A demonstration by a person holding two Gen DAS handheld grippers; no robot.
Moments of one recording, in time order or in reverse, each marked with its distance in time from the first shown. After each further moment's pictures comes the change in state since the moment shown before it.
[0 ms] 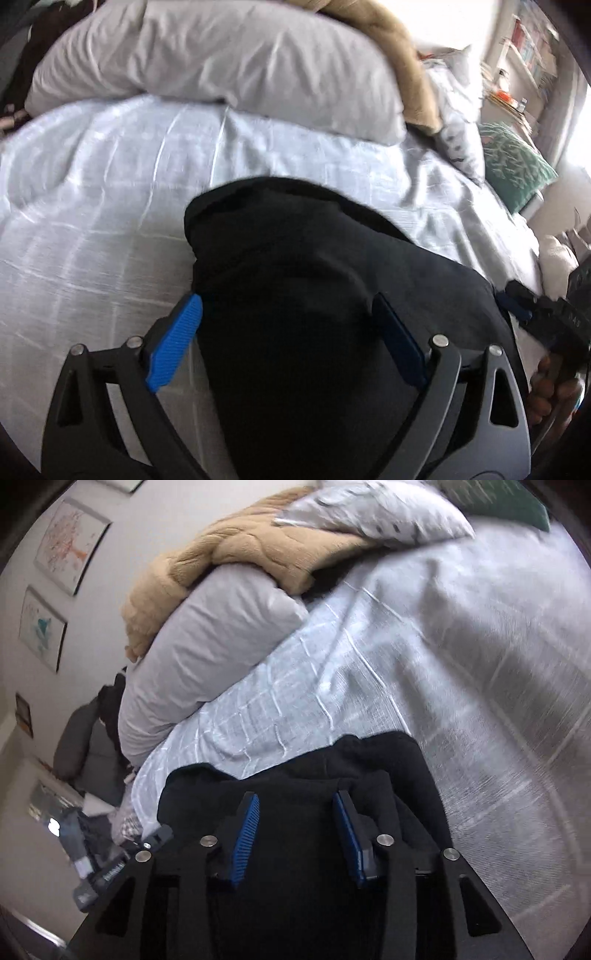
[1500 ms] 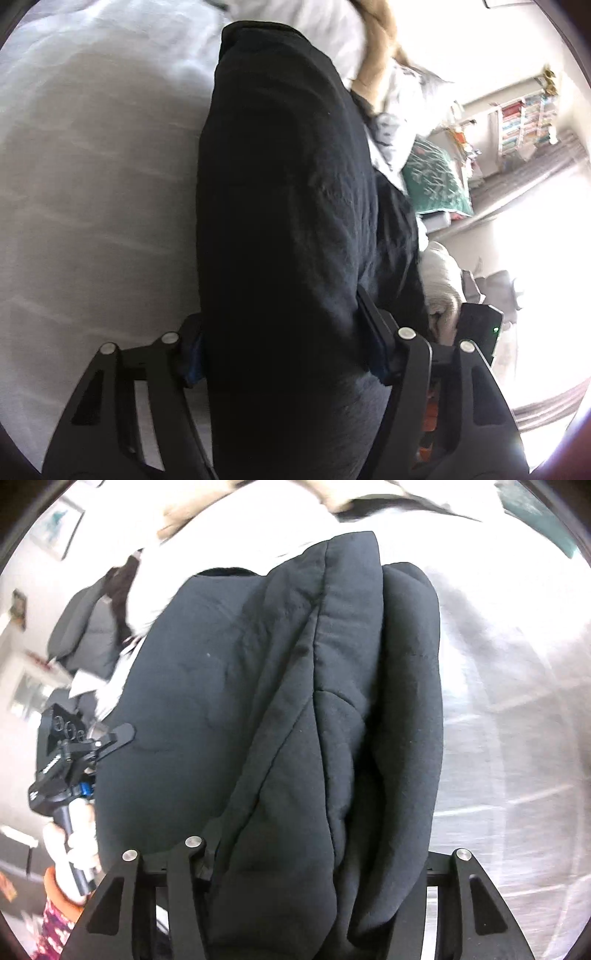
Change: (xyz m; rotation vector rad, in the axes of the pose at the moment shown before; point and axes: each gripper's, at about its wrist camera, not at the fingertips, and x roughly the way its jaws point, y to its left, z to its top) left arm -0.074 0.007 -0.099 -0.424 0.242 -0.383; right arm -0.082 0.013 -0.078 -0.217 0.425 -0.062
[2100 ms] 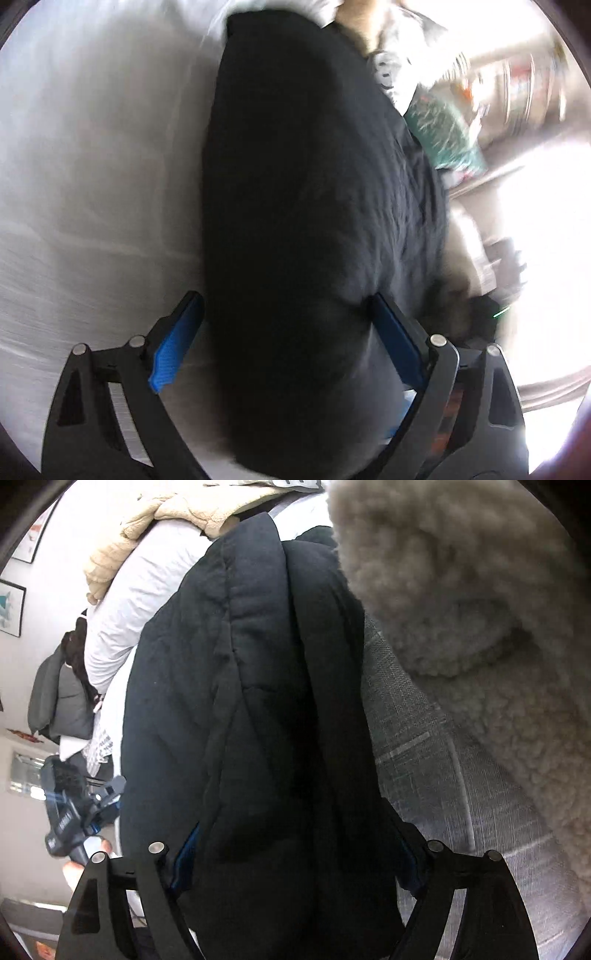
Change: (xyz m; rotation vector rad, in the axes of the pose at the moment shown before) left arm 0.103 -0.046 -0.010 -0.018 0.197 -0.065; right arm -0.046 -0.134 -0.030 0.288 -0.026 -0.029
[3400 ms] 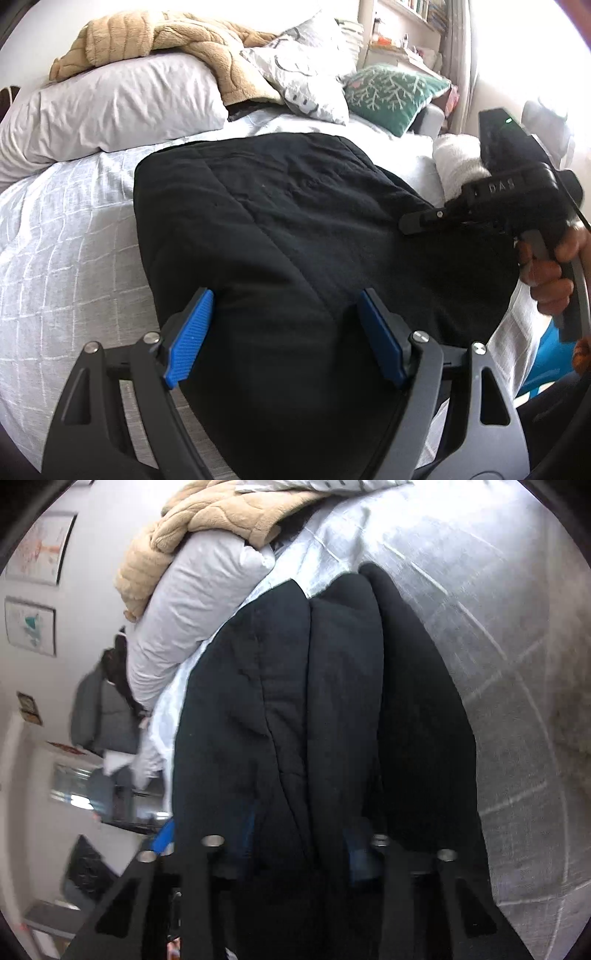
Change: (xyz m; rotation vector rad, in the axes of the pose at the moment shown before) left arm -0.014 -0.114 -0.082 0.746 -0.359 0.410; right arm 0.009 0.057 0.040 -0.007 -0.046 0.161
